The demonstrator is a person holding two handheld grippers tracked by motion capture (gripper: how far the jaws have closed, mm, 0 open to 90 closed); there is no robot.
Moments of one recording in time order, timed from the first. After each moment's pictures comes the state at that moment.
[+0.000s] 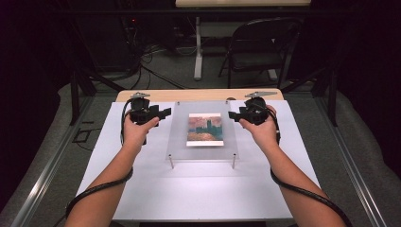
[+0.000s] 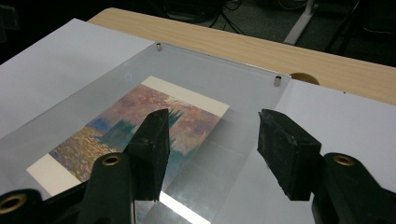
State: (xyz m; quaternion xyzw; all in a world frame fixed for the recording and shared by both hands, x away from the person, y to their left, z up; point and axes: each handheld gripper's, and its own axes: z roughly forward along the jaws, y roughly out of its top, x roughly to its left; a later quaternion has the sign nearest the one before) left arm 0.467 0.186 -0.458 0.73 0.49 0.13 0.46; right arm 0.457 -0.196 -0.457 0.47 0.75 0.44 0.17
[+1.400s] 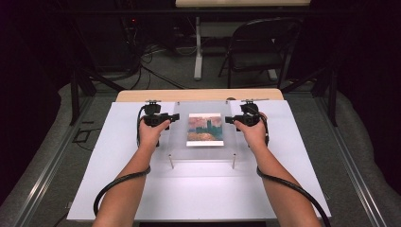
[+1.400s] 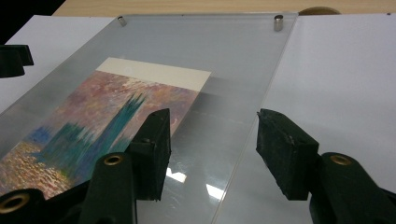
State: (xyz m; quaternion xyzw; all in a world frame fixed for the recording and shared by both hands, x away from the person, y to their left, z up) left arm 0.505 0.166 -0.526 0.71 0.55 0.08 0.44; right arm 0.496 -0.193 -0.524 0.55 0.71 0.42 0.10
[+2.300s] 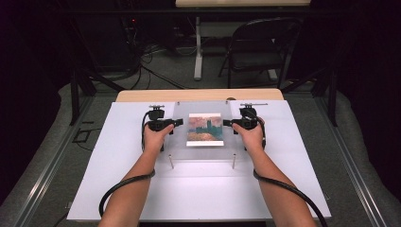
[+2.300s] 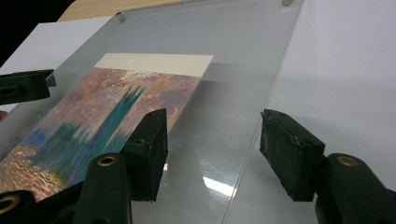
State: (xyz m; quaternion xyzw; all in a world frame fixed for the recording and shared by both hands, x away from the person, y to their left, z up) left arm 0.503 0.156 -0.550 0.69 0.57 0.06 0.44; right arm 0.496 -0.190 -0.543 0.57 0.69 0.44 0.07
